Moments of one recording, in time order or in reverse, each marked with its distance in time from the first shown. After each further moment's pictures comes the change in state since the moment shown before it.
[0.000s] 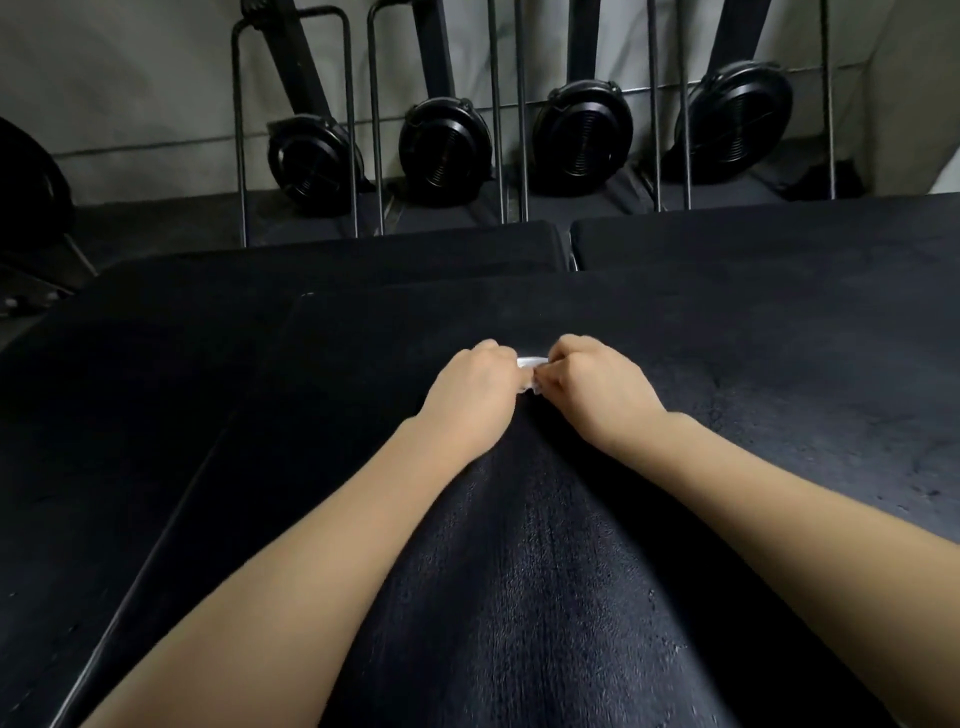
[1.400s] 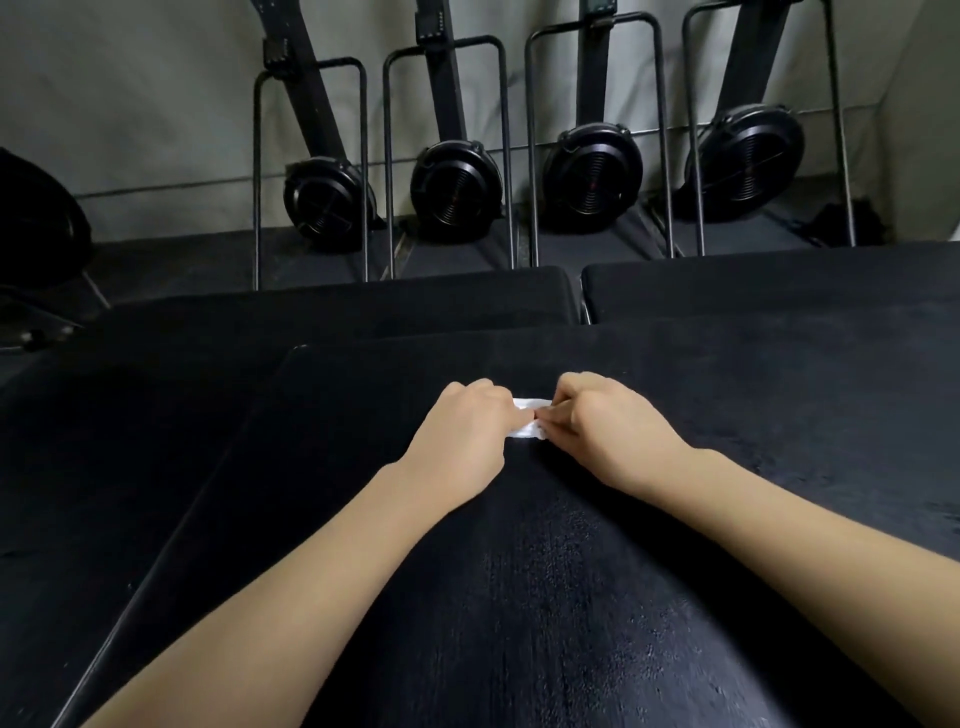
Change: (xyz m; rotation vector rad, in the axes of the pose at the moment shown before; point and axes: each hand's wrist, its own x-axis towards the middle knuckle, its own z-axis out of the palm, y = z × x) left_hand 0.041 -0.032 0.013 0.035 0.082 0.073; right_hand 0.036 0.020 -0.010 0.034 -0.012 -0.213
